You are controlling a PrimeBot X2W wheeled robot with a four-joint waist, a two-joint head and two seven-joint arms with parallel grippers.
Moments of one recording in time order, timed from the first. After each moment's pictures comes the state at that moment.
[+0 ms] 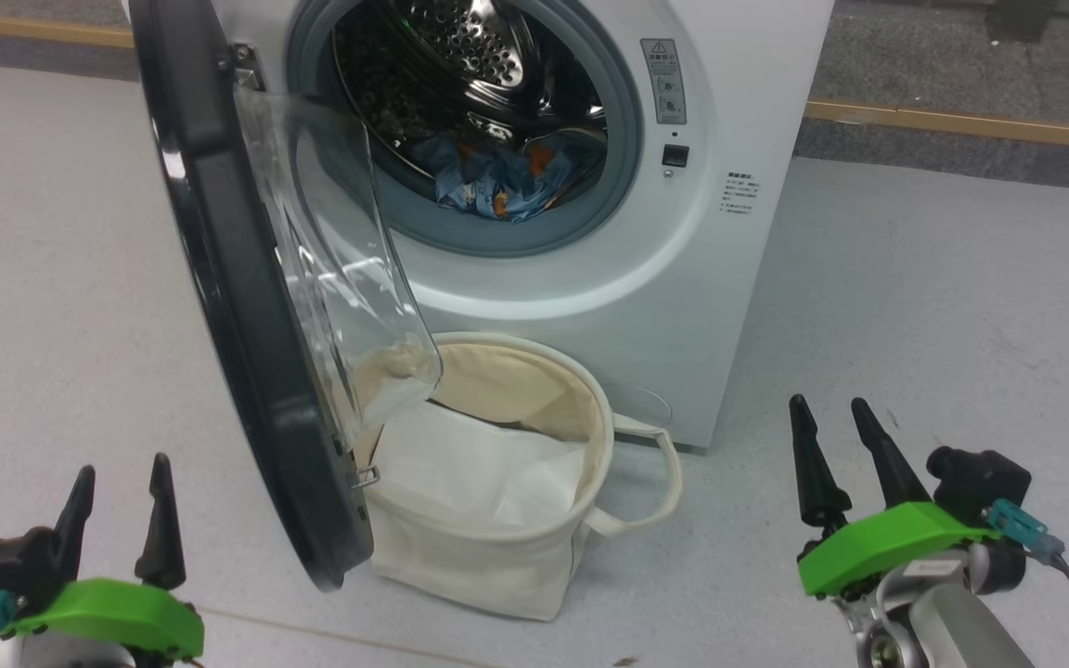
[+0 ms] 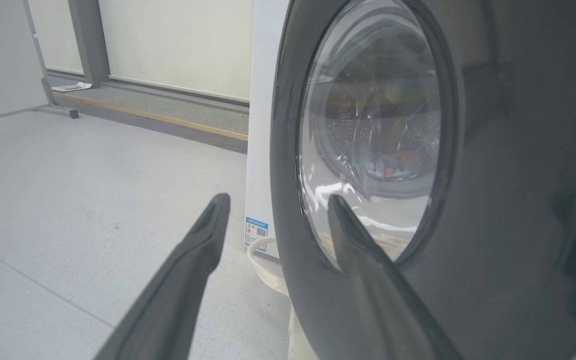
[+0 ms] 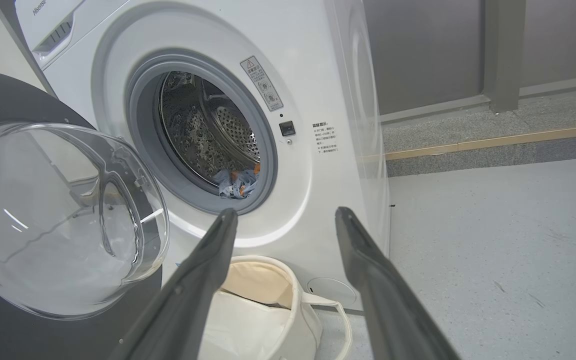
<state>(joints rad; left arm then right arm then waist) -0.16 0.29 -0.05 0.35 -0.43 0.04 -0.19 -0.23 -0.12 0.21 0.39 0.48 0.13 -0.25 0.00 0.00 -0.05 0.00</state>
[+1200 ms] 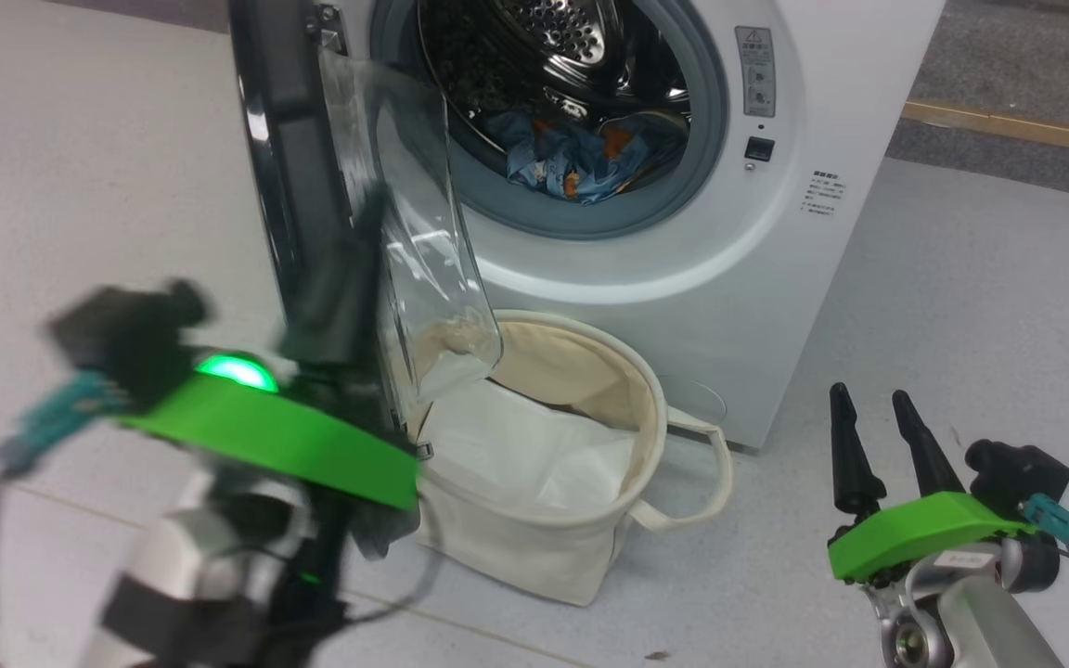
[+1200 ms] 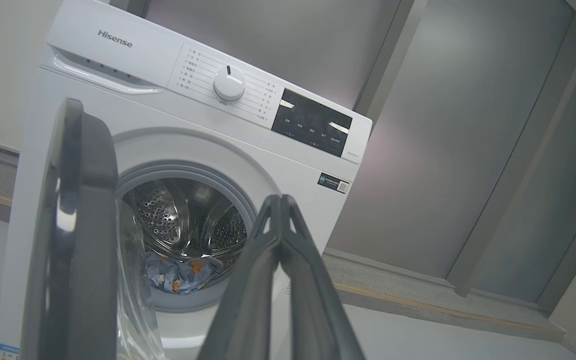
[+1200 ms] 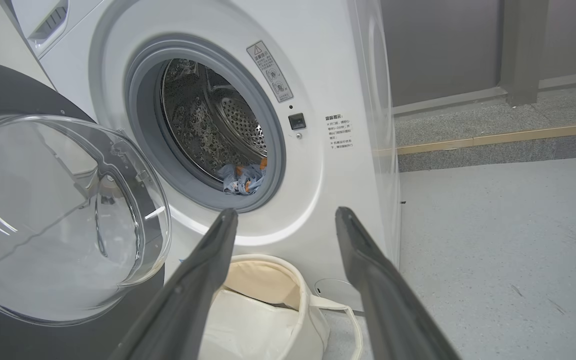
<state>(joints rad) -0.40 0.15 -0.27 -0.33 -0.64 0.14 0.22 -0.24 -0.12 0.13 0.41 0.47 0.13 -0.25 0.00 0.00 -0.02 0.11</state>
